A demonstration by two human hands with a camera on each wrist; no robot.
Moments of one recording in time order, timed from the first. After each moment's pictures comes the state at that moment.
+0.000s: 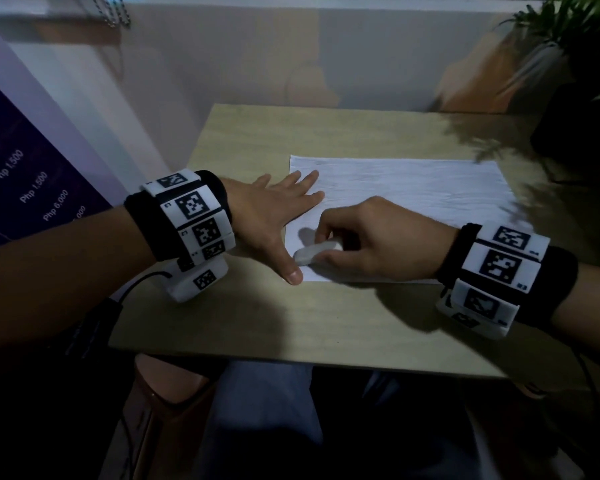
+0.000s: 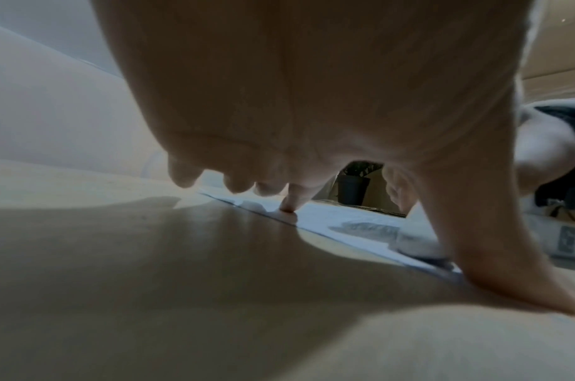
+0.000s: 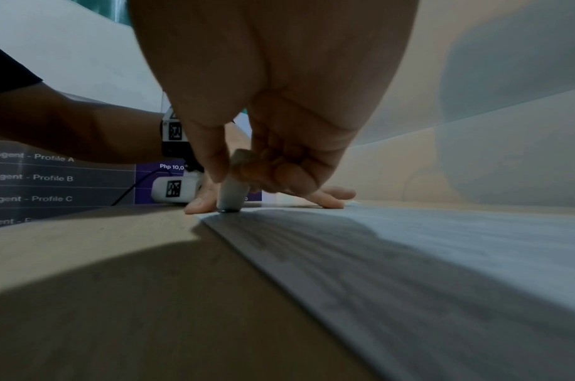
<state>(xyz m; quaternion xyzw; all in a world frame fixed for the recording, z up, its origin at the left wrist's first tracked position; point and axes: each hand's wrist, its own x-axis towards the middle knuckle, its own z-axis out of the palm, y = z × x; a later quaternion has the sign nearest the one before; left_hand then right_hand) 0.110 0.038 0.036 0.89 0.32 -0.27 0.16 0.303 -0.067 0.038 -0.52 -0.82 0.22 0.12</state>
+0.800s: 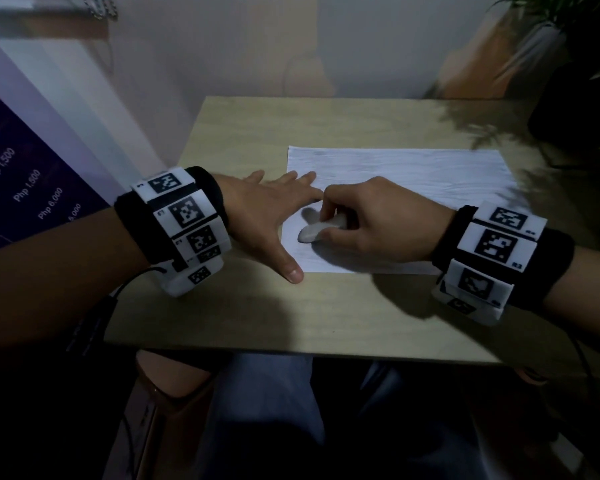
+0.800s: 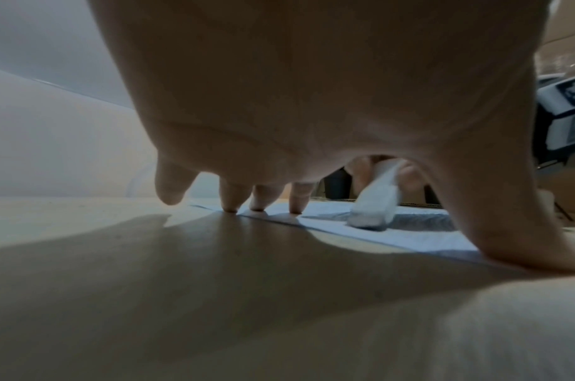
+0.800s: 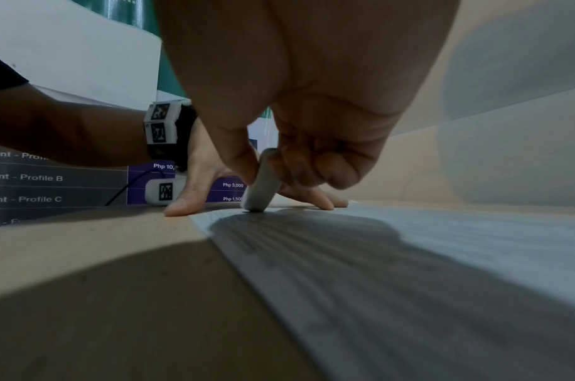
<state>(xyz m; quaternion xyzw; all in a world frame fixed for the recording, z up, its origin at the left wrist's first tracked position) 0.113 0.028 0.039 0.90 0.32 -0.24 0.18 0.307 -0.067 0.042 -0.54 -0.80 0.20 0.13</state>
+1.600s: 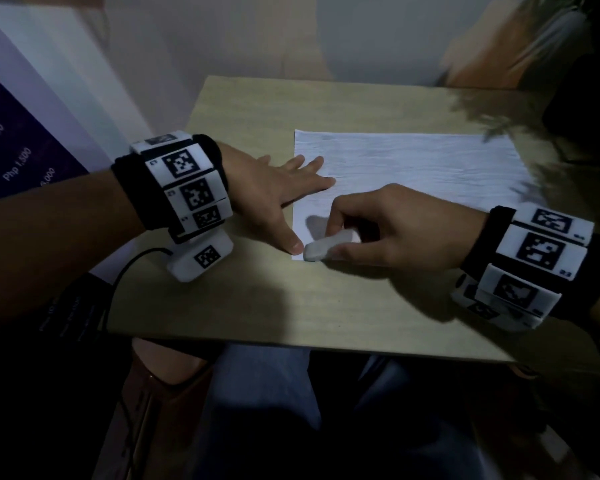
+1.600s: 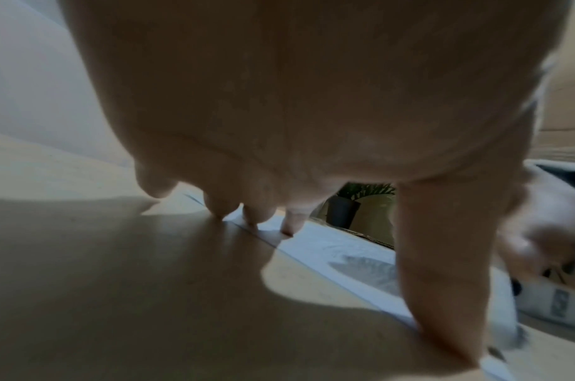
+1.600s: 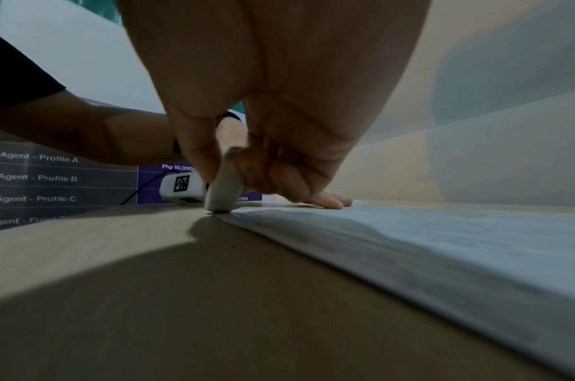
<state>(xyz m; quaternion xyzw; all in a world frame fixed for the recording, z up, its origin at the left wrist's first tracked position) 0.117 0.038 0.049 0.88 0.31 -0.31 0.19 0.313 -0.077 0.042 -0.51 -0.81 0.26 0.10</state>
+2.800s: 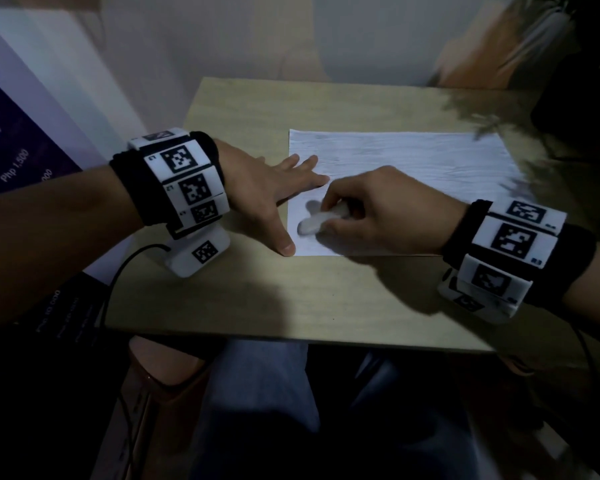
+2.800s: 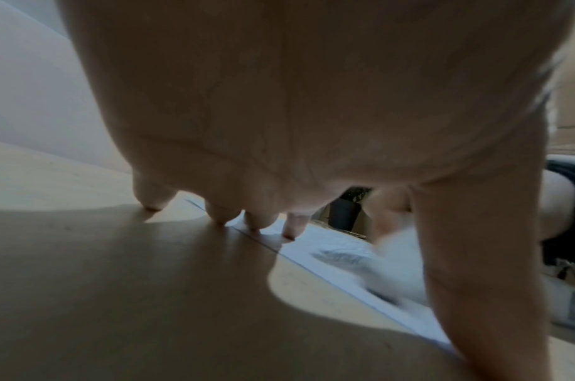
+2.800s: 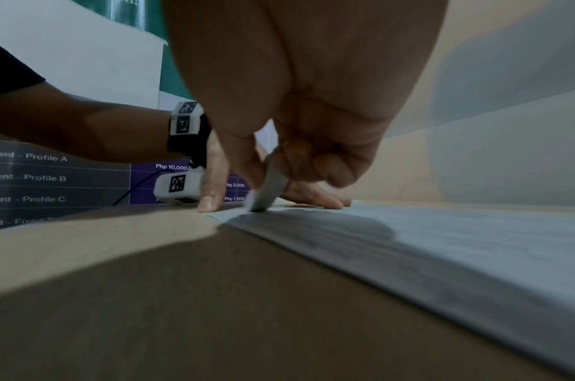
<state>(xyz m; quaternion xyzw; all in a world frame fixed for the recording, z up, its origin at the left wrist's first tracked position) 0.114 0.043 0.044 0.87 0.32 -0.31 0.22 0.306 -0.073 0.041 -0.54 -0.81 0.18 0.14</state>
